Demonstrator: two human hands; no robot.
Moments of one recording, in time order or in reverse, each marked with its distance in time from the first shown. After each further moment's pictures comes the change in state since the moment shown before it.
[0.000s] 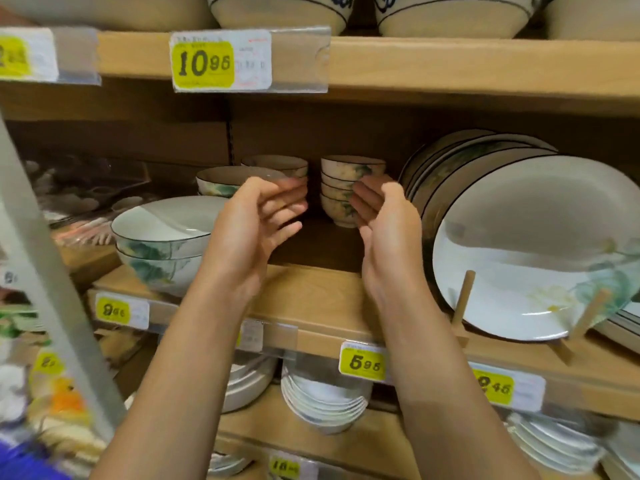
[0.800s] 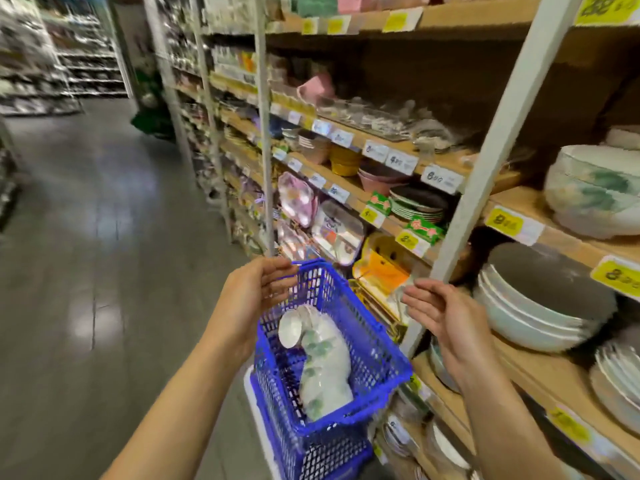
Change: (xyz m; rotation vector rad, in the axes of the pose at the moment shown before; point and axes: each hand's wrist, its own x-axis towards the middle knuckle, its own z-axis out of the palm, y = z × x) left_hand -0.342 0.089 -0.341 0.181 0.917 -0.050; right_hand -0.288 0.203 0.130 -0.153 -0.660 0.516
